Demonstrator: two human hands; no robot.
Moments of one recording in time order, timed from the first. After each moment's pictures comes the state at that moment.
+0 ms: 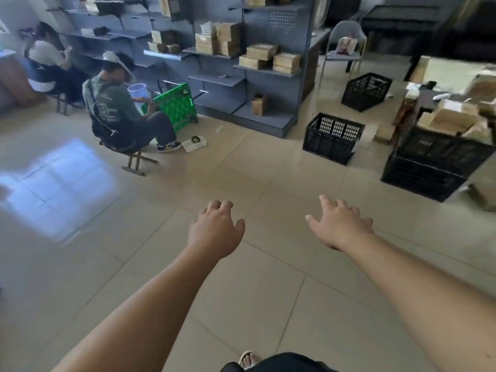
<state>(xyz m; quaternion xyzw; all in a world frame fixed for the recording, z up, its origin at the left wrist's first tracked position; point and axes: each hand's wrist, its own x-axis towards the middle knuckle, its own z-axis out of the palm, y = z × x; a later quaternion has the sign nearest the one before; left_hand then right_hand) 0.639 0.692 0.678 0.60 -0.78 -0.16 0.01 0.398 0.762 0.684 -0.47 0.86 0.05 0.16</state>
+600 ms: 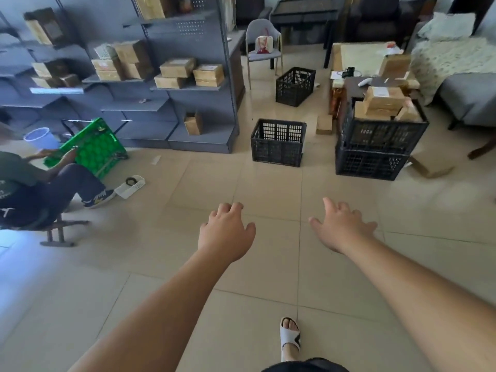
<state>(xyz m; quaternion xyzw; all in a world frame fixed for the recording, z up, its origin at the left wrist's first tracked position) 0.414 0.448 0.666 0.45 -0.88 -0.16 -0.03 0.219 0.581 0.650 -0.30 0.93 0.01 0.19</state>
